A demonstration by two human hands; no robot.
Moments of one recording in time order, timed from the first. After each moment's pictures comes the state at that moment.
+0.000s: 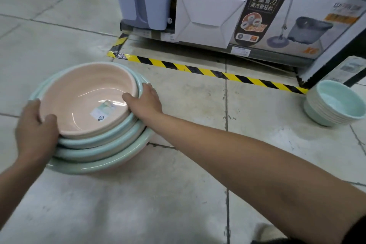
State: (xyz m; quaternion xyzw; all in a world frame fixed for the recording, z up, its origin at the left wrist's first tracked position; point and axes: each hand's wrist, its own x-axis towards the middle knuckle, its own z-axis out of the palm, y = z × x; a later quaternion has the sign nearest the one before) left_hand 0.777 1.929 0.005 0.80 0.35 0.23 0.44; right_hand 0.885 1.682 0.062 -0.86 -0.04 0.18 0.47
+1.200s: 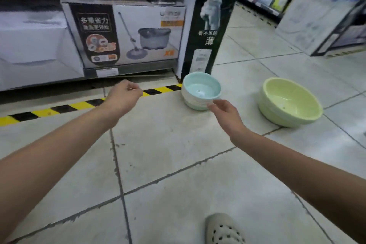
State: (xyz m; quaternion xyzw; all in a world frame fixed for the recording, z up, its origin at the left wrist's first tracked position) left_hand 0.969 1.378 0.152 0.83 -0.03 -0.13 0.54; right_hand 0.834 1.127 0.125 -0.78 0.33 -0.11 0.52
